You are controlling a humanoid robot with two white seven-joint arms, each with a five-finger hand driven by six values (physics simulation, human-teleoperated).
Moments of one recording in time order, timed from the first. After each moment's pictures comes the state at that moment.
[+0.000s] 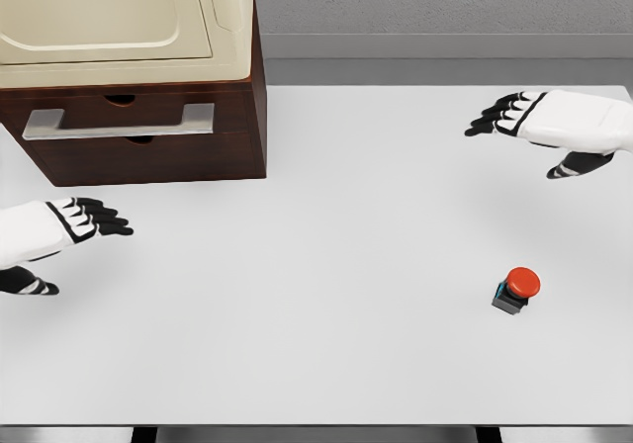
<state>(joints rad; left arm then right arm) 0.08 1.26 -0.20 -1.76 -0.23 -0.61 -0.25 -0.64 -0.98 0.50 -1.53 0.29 -0.61 0.61</state>
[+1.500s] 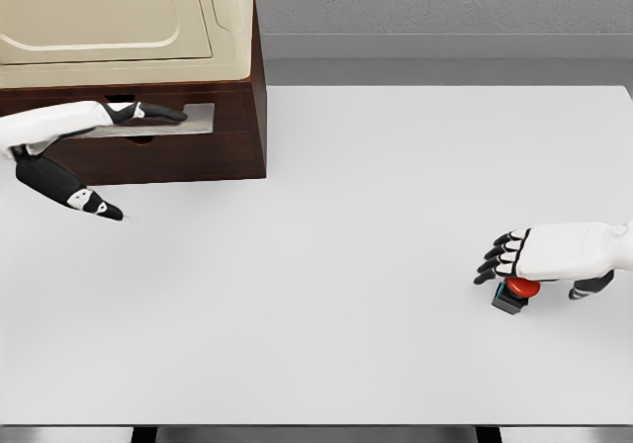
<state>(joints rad) -0.60 1.18 -0.60 -1.76 0.52 -0.29 -0.61 -0.65 -1.22 0.92 -1.73 0.31 -0.61 0.61</state>
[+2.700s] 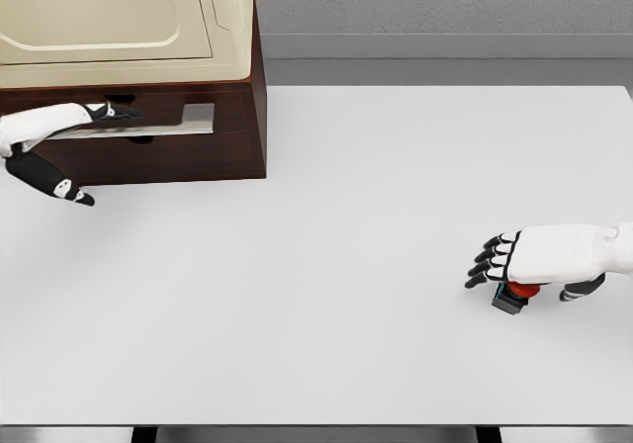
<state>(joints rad) -0.60 1.18 -0.64 -1.76 0.25 0.01 -0.50 -0.65 -1.21 0.92 -1.76 0.31 -0.61 0.61</state>
